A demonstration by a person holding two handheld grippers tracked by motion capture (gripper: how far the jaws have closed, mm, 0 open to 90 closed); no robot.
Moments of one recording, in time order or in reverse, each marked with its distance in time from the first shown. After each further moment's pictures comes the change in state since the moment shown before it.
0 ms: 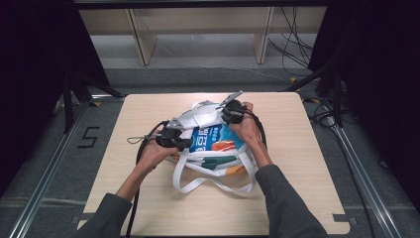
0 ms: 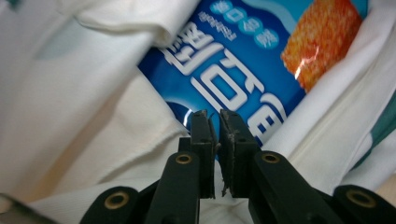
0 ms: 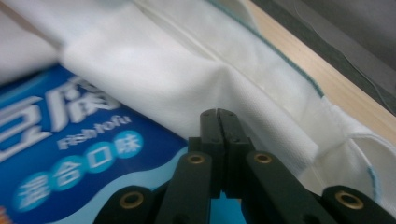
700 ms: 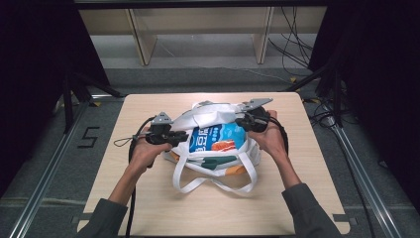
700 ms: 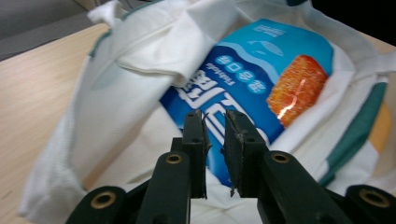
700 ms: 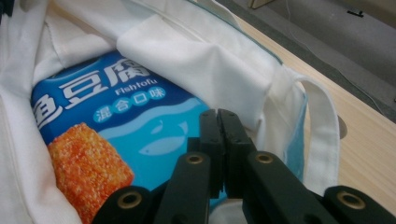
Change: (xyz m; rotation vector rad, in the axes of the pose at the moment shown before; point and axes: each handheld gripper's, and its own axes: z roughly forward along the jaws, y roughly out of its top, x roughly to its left) left arm 0.006 0.003 -0.034 -0.162 0.024 -0.078; right arm -0.005 -0.040 -0.071 -0.121 0.029 0.010
